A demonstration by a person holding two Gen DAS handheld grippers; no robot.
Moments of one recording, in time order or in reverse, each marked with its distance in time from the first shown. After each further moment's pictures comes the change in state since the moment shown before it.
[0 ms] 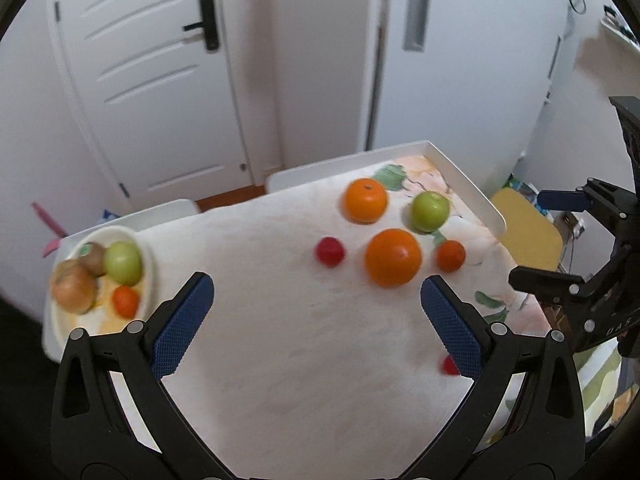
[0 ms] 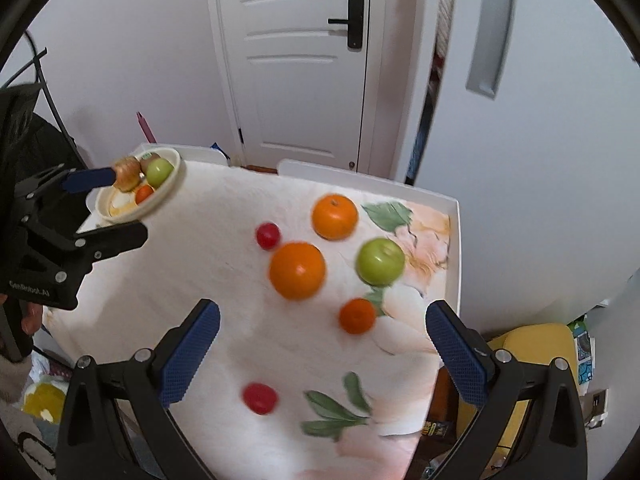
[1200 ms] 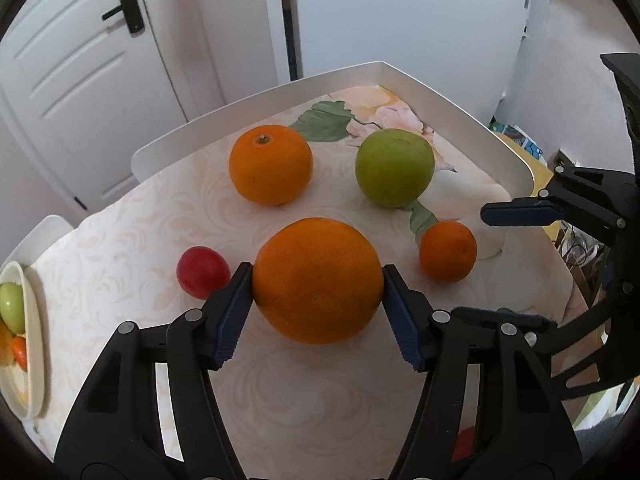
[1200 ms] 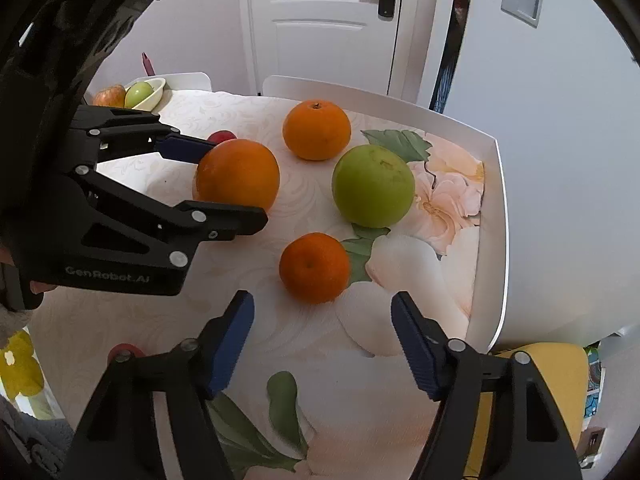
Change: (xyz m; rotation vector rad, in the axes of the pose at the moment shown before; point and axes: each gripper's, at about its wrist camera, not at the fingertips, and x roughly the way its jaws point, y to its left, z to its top) left arm 0.135 -0.076 0.000 0.137 0.119 -0.068; right arm 0.097 -0.040 -0.049 -0.125 0.042 0.070
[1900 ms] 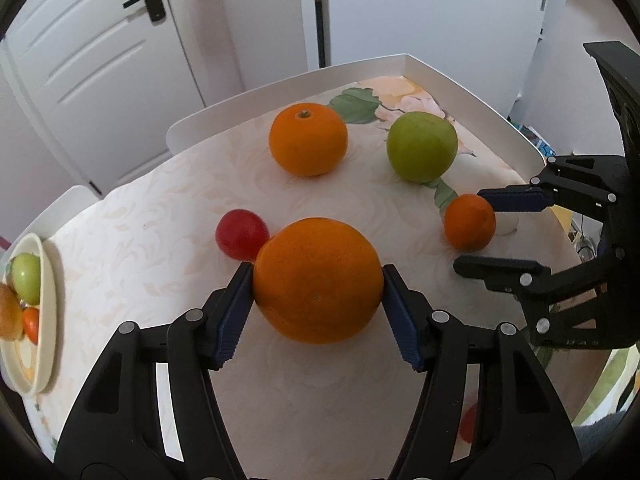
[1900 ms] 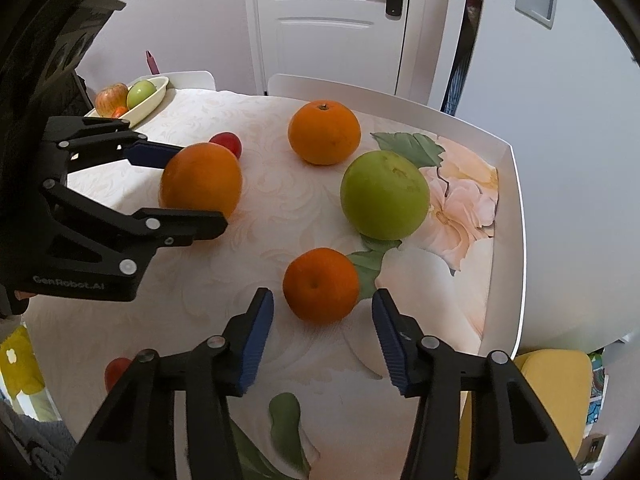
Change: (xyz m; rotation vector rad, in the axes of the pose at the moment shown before) left arm -0.015 0.018 -0.021 -0.034 0.024 0.051; right arm 0.014 -0.001 0.006 -0.013 -0.003 0.023
